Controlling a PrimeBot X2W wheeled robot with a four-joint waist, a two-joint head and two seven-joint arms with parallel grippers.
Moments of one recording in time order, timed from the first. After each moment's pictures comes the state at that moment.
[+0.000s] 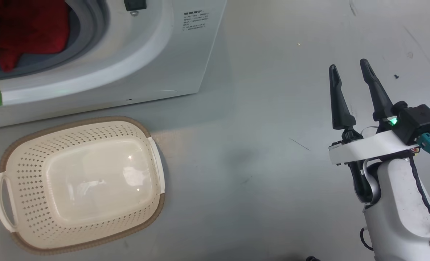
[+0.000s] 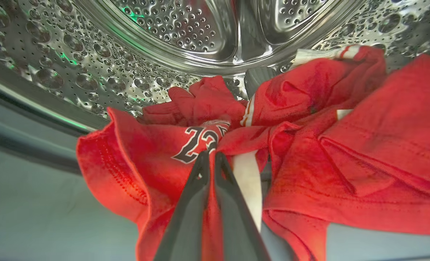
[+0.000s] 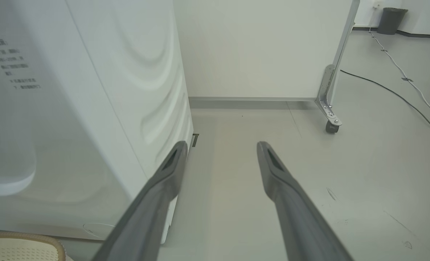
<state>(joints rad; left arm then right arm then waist) -0.92 0.32 -0.01 0.83 -0.17 0.00 -0.02 -0.36 -0.04 0.09 0.18 0.24 0.12 -0.26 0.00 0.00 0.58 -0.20</state>
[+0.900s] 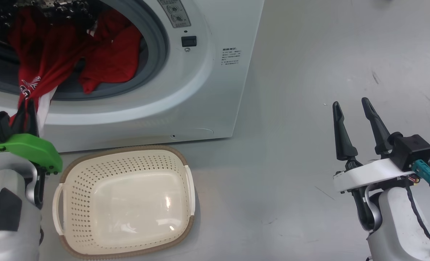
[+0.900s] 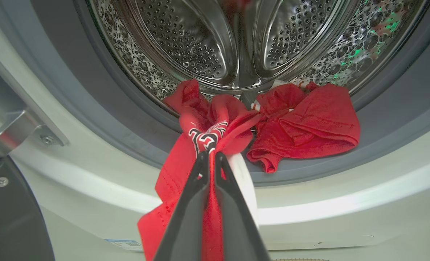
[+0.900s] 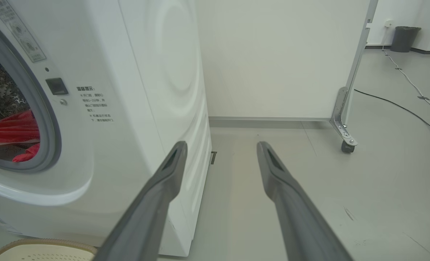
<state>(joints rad) -0.65 0.19 -0.01 0.83 -0.24 -0.07 -0.23 -0.25 -0.05 0.05 0.23 0.22 0.12 -0.26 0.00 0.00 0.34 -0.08</state>
